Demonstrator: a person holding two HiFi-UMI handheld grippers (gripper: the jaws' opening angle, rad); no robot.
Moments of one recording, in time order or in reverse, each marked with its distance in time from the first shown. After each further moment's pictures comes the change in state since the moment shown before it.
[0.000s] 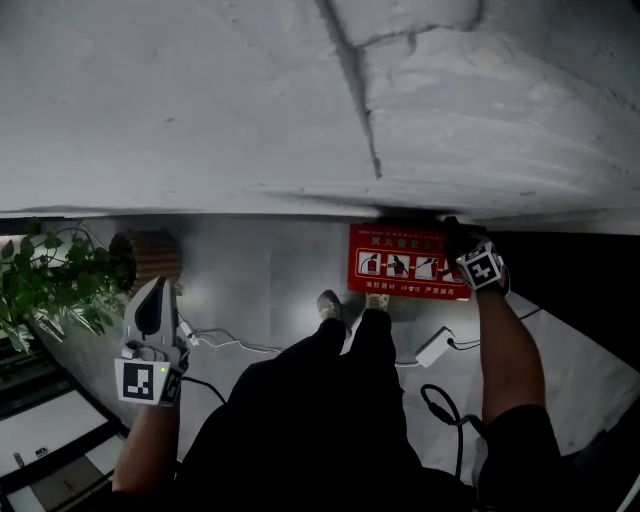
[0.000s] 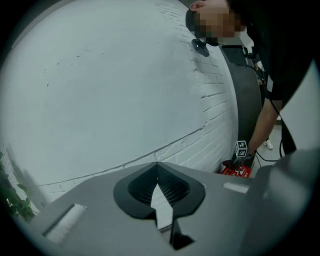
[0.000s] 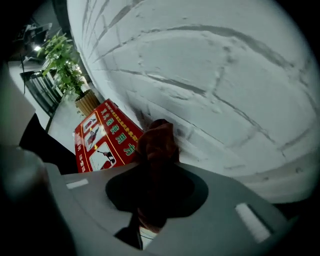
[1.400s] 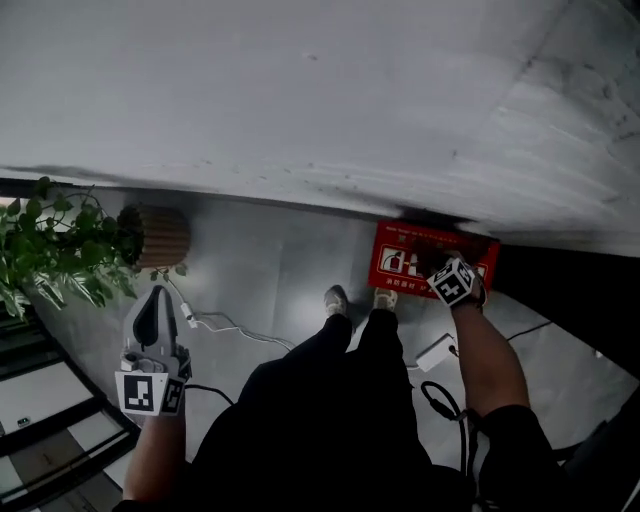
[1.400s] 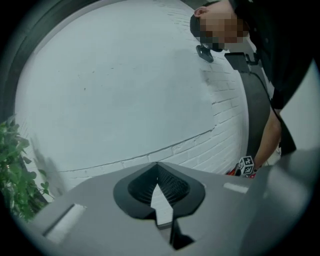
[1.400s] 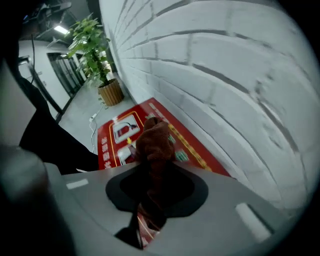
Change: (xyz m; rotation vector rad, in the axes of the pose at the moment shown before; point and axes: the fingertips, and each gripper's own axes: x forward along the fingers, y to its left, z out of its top) left arm -0.082 0.042 -0.028 -0.074 -0.011 0.157; right arm 0.036 0.133 0.044 -0.275 0.004 0.091
